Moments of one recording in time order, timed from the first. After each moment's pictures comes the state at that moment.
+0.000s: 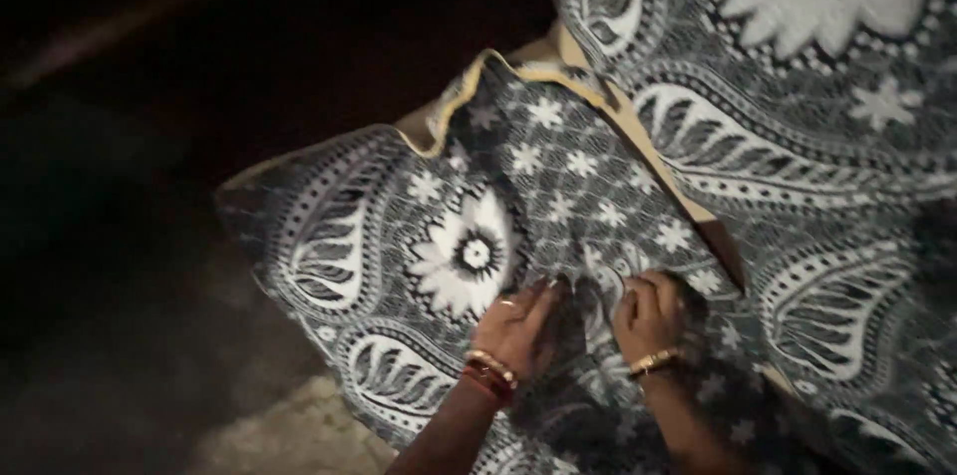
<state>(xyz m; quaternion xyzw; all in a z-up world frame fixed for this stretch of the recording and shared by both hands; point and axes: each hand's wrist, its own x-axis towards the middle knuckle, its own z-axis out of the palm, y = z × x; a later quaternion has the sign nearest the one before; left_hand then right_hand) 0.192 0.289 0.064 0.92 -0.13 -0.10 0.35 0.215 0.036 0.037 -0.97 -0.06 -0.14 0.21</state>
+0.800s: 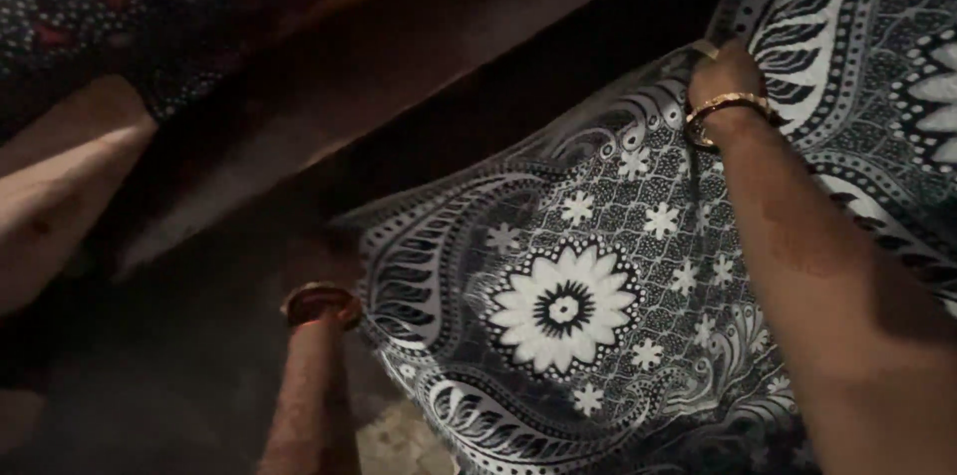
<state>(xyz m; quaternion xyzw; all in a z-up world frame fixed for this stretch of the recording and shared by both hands) 0.304 0.699 0.025 0.88 0.36 -0.17 0.25 0.641 0.220 0.107 -0.98 0.11 0.09 0.15</state>
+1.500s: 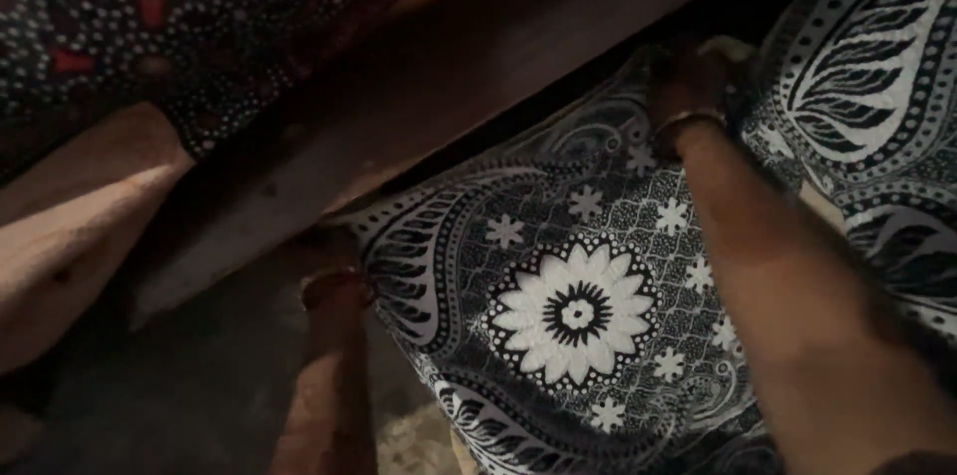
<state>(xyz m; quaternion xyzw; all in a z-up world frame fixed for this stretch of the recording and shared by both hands) 0.289 0.724 0.004 0.84 0.44 -0.17 0.26 0.669 0.266 -0.019 -1.00 -0.10 0.00 -0.01</state>
